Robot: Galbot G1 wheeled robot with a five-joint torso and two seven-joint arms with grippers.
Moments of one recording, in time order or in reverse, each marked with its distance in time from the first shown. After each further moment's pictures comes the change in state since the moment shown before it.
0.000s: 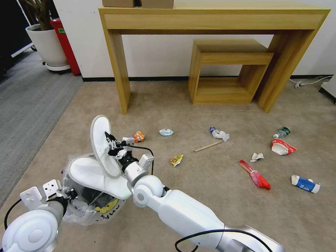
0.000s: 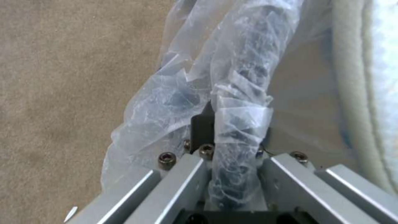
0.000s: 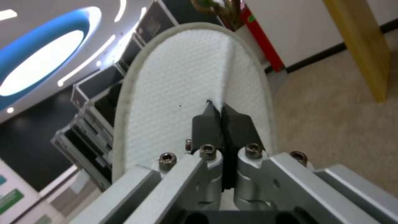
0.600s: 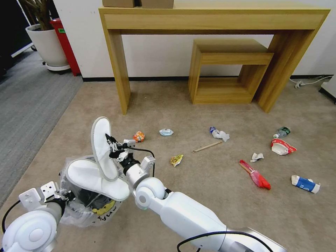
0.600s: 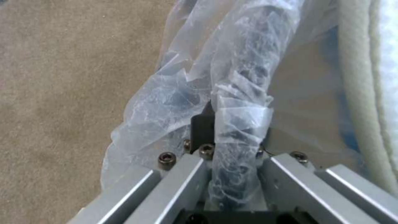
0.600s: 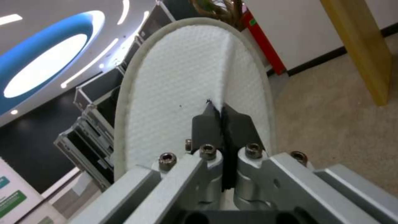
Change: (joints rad) left arm 0.002 -0.003 -0.006 0.026 0.009 0.000 0.008; right arm -0.001 -0.015 0.016 0.012 0.006 0.007 -0.017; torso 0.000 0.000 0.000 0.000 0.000
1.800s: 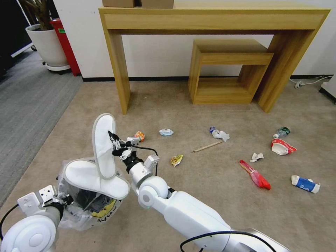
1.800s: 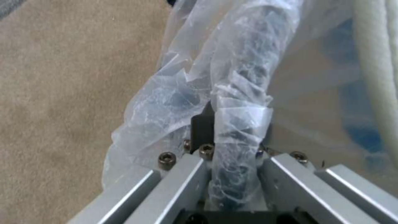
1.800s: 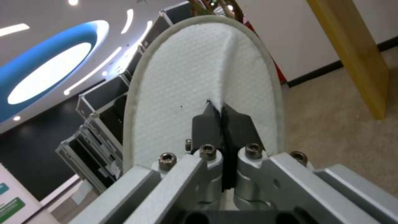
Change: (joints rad) left arm 0.033 -0.013 -0.016 0.003 0.034 0.002 0.009; right arm -0.010 -0.028 0.022 0.044 -0.007 0.010 -0.010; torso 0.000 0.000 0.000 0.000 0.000
